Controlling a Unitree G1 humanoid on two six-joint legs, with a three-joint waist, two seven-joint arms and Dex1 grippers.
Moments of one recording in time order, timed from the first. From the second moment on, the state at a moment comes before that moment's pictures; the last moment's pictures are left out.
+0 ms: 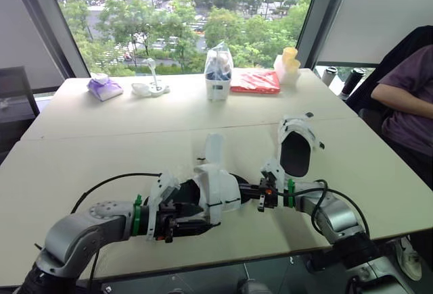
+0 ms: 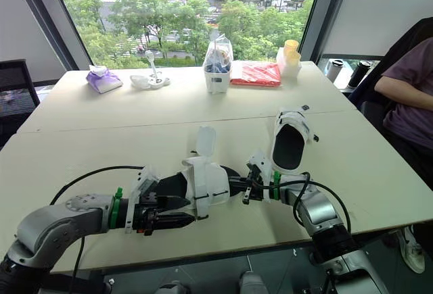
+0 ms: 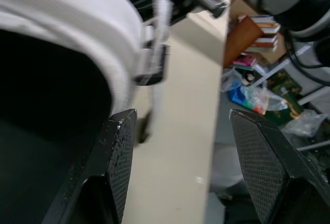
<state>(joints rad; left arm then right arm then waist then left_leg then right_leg) -0.21 0.66 -0.10 -0.44 -0.77 0.96 -0.80 -0.42 -0.48 0.20 0.16 0.33 0.37 1.01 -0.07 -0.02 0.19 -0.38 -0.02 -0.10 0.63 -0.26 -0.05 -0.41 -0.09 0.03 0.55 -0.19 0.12</state>
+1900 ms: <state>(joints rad) -0.32 0.55 -0.26 -0.19 -0.51 0.77 -0.86 -0.43 -0.47 0.20 0.18 0.32 0.36 0.99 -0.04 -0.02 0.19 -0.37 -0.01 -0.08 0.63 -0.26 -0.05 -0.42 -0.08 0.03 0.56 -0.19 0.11</state>
